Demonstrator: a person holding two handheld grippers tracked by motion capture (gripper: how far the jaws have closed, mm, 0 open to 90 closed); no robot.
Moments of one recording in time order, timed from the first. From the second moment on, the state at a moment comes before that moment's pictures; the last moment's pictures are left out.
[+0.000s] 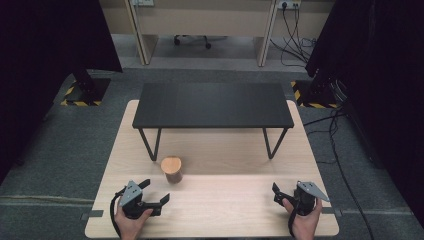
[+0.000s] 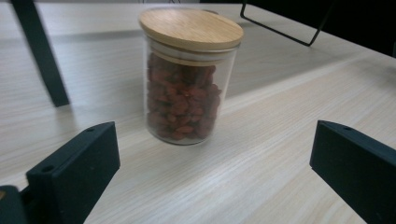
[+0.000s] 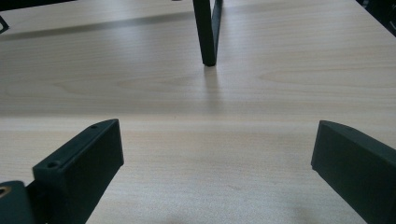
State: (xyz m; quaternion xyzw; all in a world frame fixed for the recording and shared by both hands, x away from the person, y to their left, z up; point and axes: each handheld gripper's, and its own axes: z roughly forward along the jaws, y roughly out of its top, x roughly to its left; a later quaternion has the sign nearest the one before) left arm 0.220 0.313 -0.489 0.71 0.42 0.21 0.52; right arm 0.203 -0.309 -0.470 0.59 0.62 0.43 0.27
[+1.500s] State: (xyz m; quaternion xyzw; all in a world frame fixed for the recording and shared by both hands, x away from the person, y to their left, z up) left arm 0.241 0.263 -0.405 0.69 0.45 0.25 0.51; right arm 0.204 -0.307 -0.469 0.60 0.62 0.43 0.27
